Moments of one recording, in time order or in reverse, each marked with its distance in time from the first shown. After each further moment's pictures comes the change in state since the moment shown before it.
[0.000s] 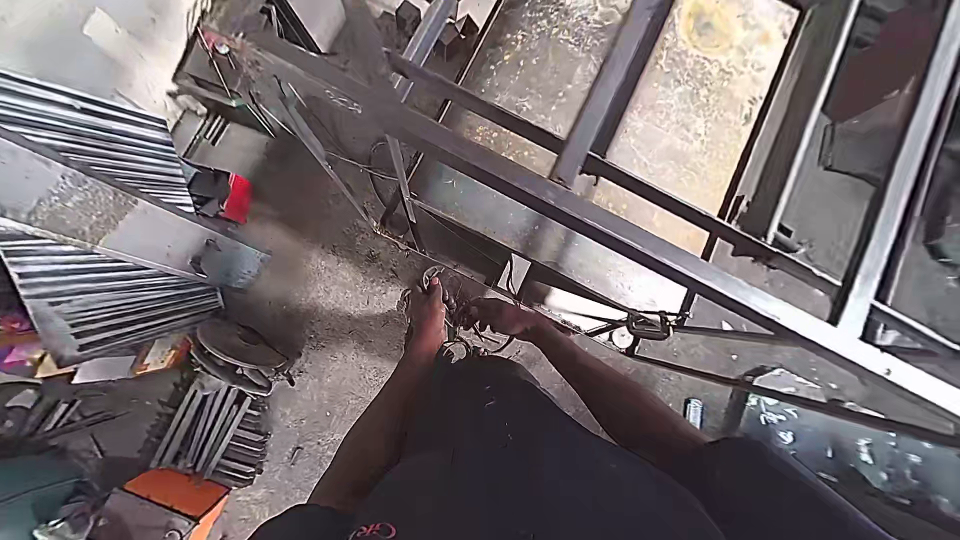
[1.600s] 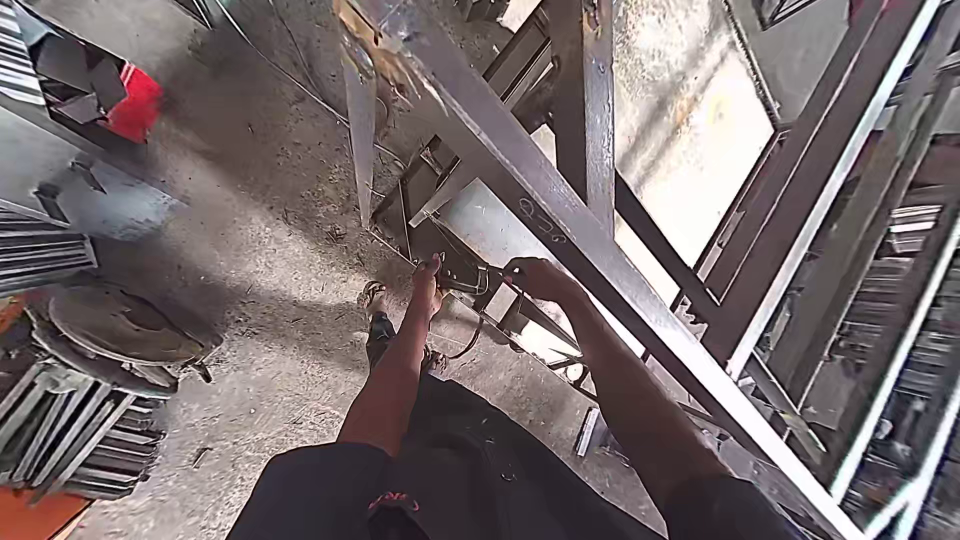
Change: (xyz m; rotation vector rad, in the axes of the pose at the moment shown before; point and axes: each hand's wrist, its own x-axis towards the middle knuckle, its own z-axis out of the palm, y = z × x) left_hand 0.232 -0.033 -0.008 -0.363 -0.011 -0.481; right_hand 0.158 -0.140 -0.134 -0.935 -0.024 0.618
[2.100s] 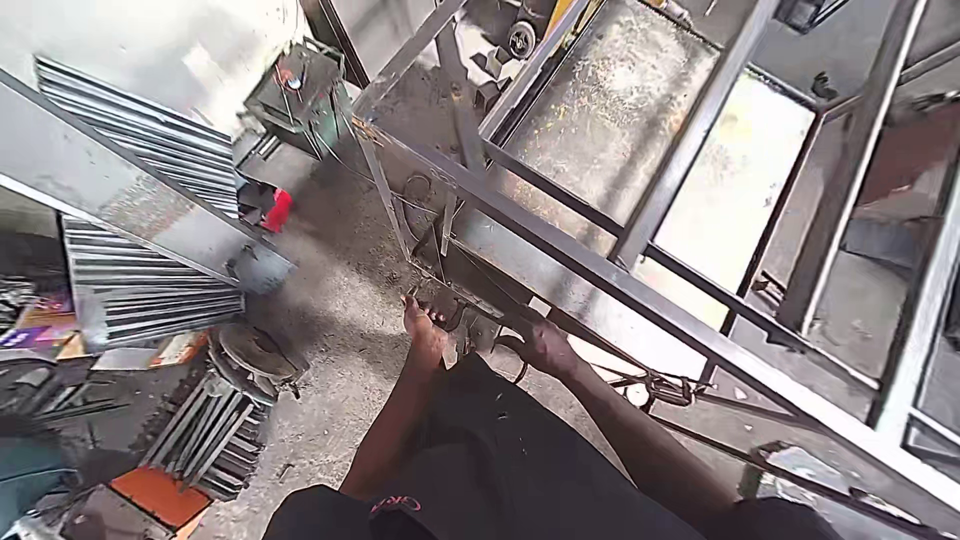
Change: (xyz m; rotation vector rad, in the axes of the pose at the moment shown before) left_hand -0.189 0.013 -0.007 -0.322 0.250 0.372; right_hand -0.131 0.003 0.162 0.255 0.612 -0.546
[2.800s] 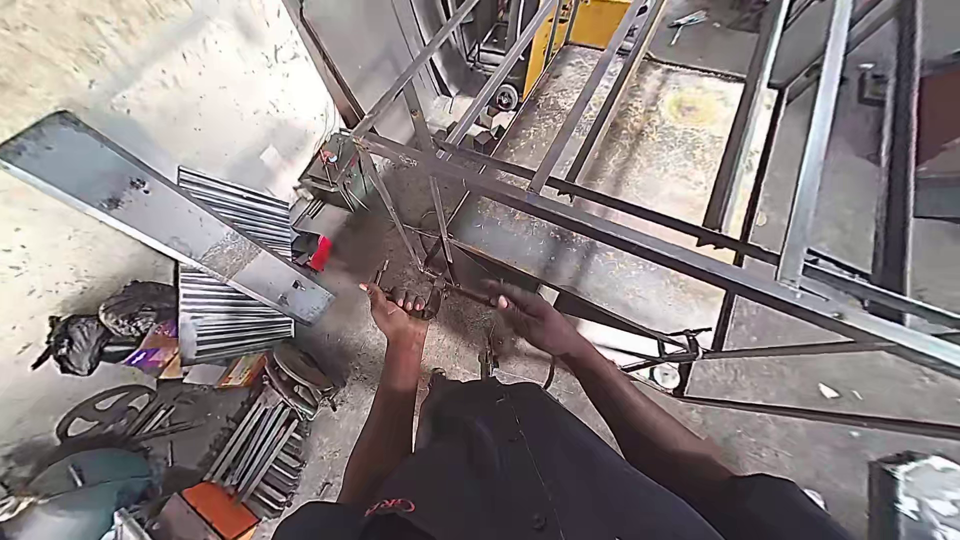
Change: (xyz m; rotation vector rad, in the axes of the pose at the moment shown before) left_hand -0.175 0.055 -0.048 -0.137 -0.435 0.364; right_hand -0.146 -0.072 -0.021 0.628 0.205 -0.222
